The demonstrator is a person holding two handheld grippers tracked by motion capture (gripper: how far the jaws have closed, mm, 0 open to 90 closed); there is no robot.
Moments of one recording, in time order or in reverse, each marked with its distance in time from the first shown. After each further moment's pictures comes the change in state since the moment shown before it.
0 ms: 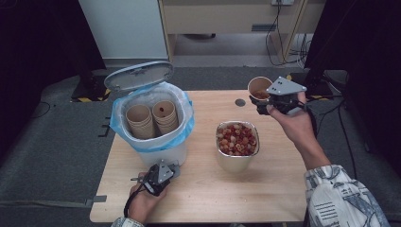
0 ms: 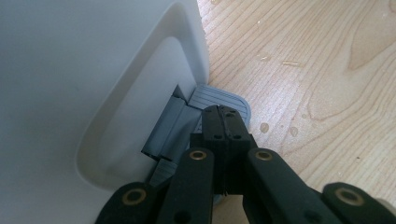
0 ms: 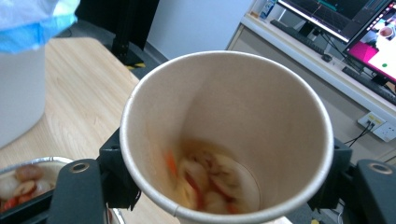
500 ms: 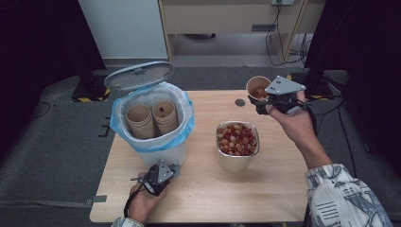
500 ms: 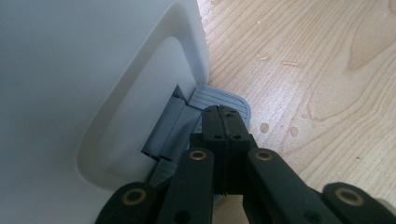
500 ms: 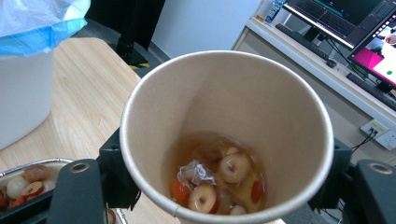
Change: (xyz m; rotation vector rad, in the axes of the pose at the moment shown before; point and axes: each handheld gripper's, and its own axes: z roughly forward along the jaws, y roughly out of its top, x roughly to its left) left arm 0.000 0.000 0.000 -0.001 -0.004 -0.002; right arm 0.001 0.004 -0.001 0.003 0.016 -0.024
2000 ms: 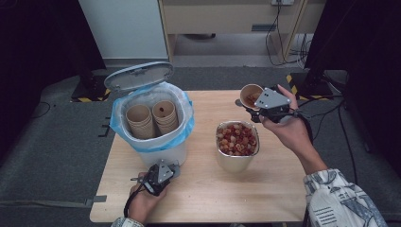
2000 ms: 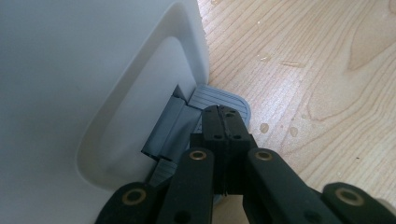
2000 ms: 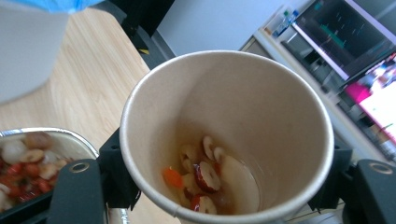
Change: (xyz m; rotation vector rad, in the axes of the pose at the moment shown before) left arm 0.000 0.000 0.000 0.000 0.000 -0.001; right arm 0.027 -0.005 0.004 0.003 -0.007 -0.246
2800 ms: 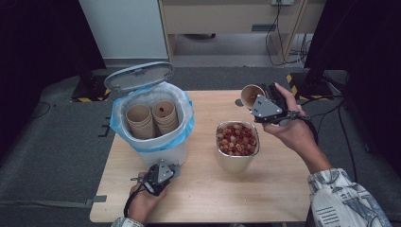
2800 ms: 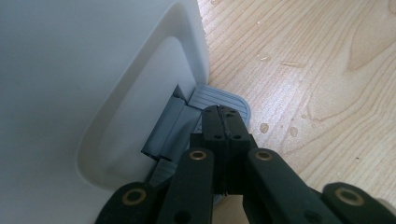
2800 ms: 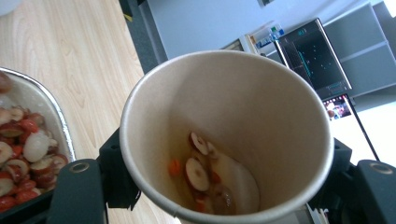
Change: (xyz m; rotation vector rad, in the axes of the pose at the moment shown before) left arm 0.000 0.000 0.000 0.001 -0.001 0.000; right arm 0.006 0.007 -0.004 0.054 -0.068 -0.297
